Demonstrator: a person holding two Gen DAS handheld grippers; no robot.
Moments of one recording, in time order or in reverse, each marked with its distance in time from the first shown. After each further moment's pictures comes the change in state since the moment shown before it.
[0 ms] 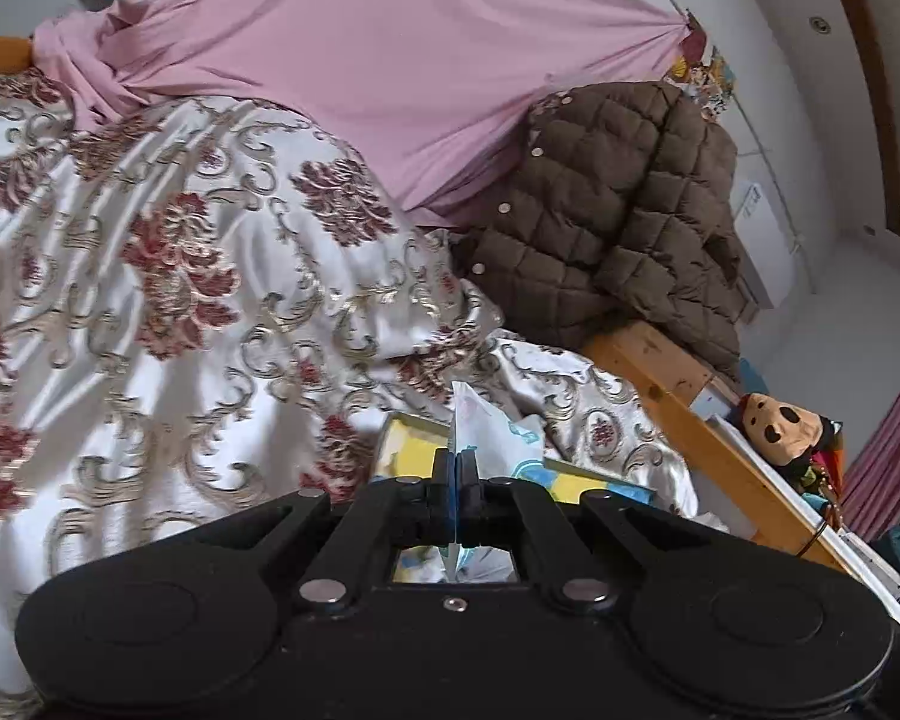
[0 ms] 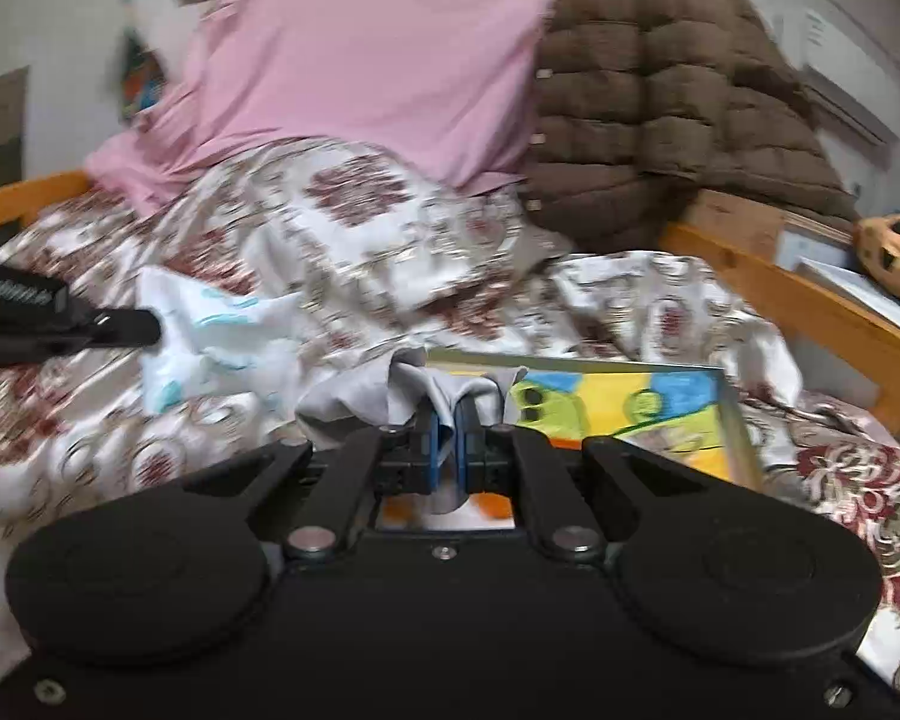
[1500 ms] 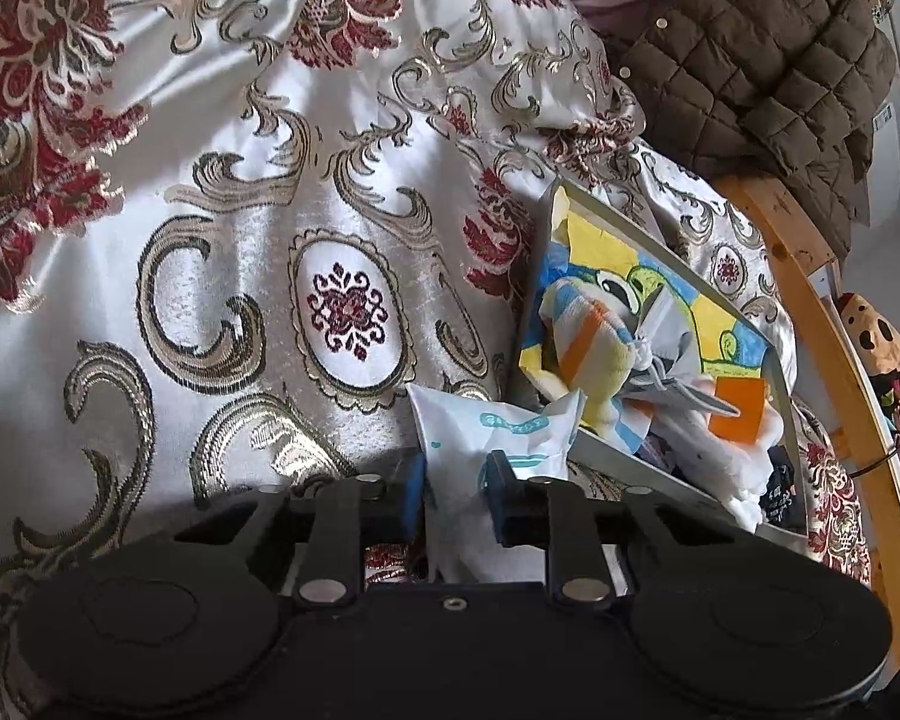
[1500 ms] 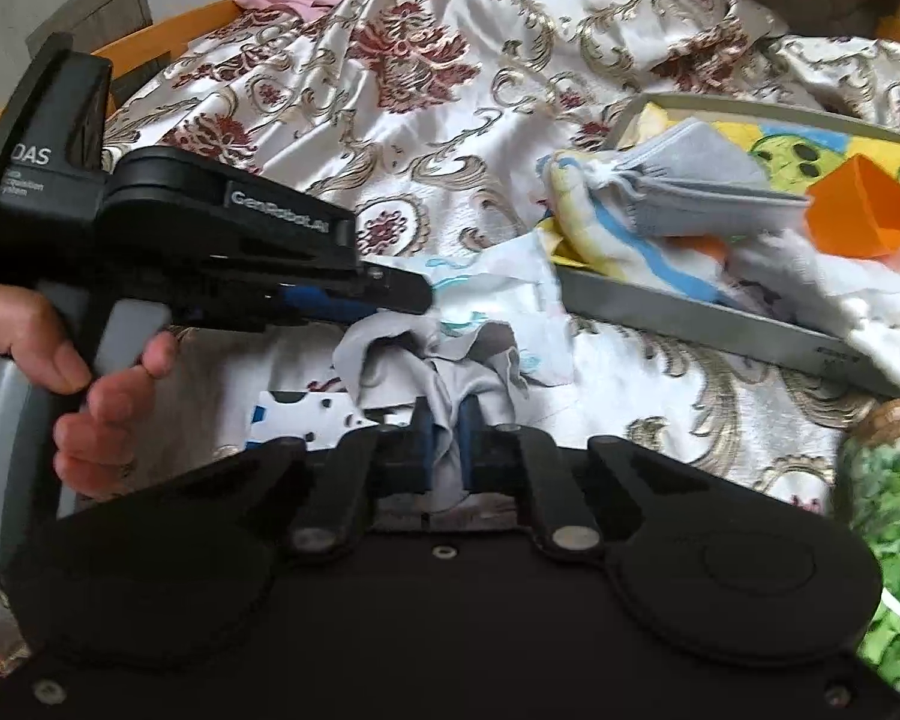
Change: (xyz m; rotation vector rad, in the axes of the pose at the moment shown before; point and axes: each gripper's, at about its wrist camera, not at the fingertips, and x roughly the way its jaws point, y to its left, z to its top) left arm 0.030 0.098 -0.055 -0.203 0.425 0.122; right arm 0.033 0.105 -0.088 -0.036 0.413 0.378
